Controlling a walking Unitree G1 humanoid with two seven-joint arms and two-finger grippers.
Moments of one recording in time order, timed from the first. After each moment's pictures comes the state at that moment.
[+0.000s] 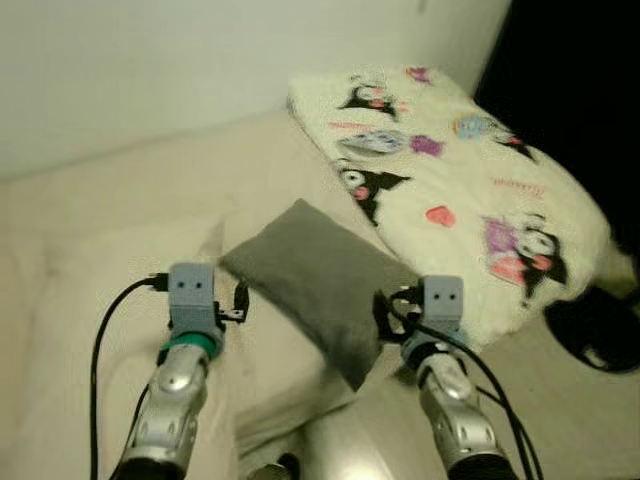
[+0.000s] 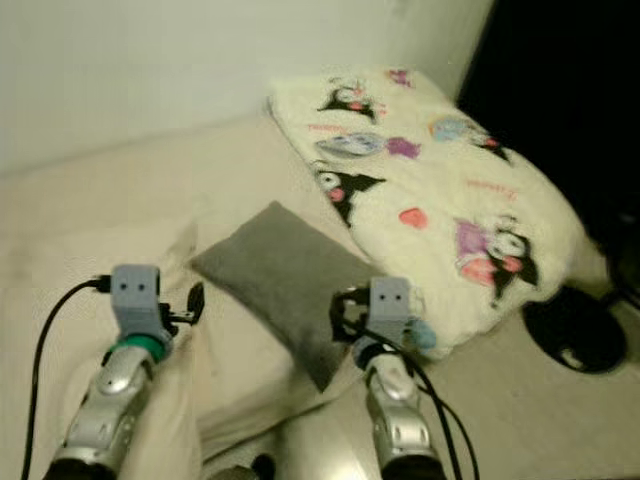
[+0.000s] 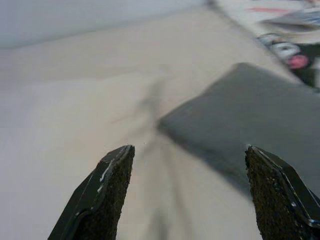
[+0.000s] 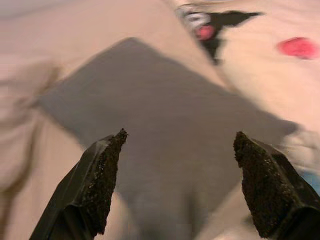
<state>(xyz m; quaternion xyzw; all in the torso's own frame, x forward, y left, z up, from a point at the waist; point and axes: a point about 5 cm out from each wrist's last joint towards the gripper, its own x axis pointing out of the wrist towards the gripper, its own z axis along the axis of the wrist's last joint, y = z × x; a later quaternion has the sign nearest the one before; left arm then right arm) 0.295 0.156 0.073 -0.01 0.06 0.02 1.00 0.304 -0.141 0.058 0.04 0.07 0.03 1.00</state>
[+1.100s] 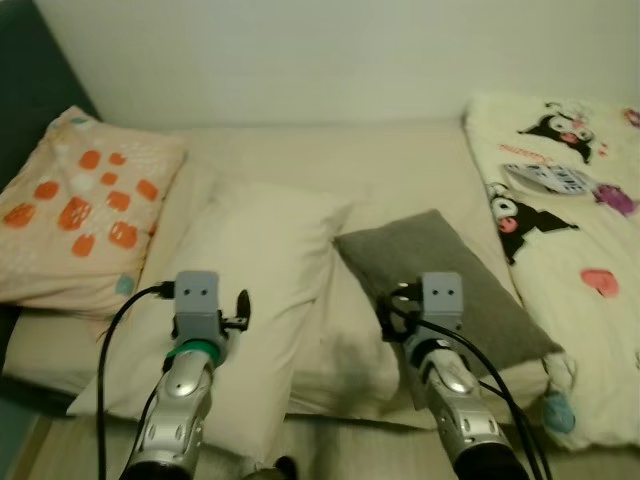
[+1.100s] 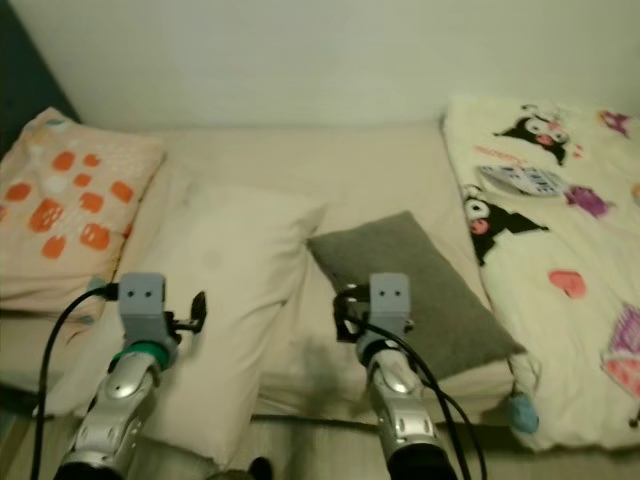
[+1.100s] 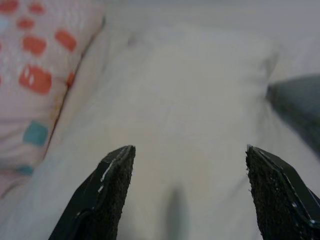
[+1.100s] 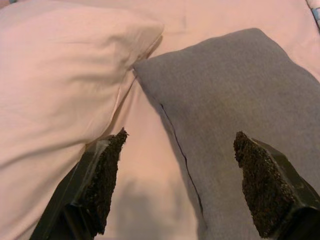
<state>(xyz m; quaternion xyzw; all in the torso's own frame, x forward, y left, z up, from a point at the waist) 0.296 0.157 0.071 0.01 0.08 0.01 1.00 0.311 -0.154 0.053 0.04 0.09 -0.01 0.99</state>
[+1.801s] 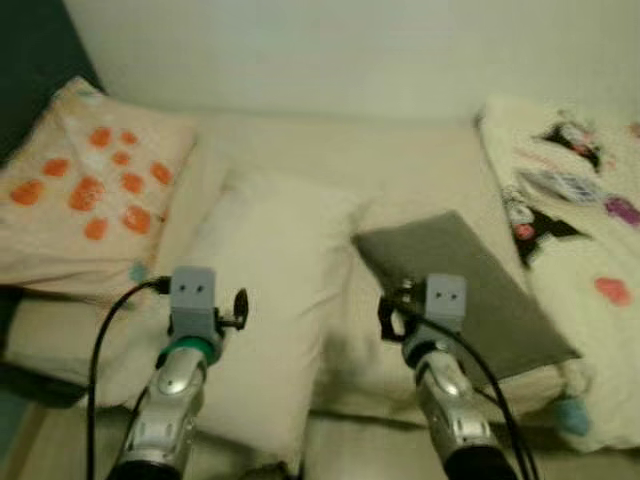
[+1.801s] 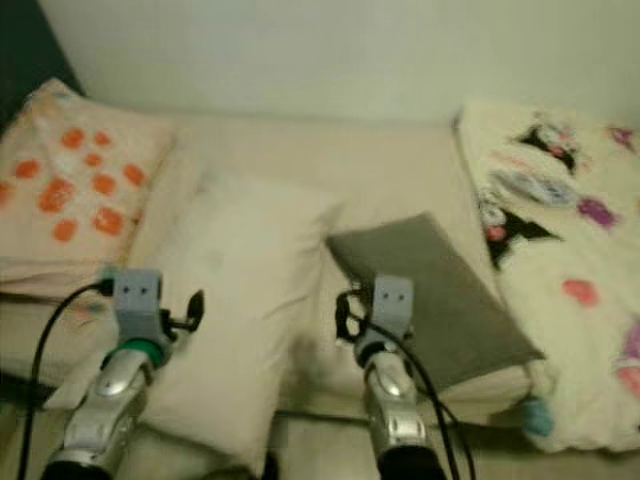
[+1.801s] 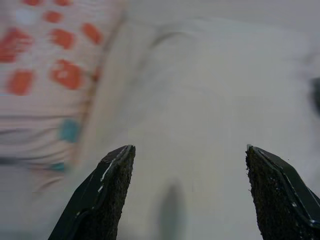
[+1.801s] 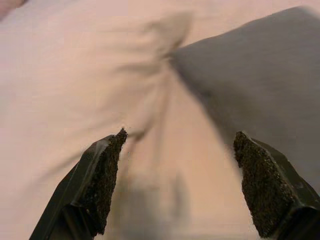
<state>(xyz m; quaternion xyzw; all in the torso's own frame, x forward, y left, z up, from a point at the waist) 0.299 0.160 0.077 0.01 0.08 0.01 1.00 0.311 -0.149 0.049 0.06 0.10 -0.02 0.99</state>
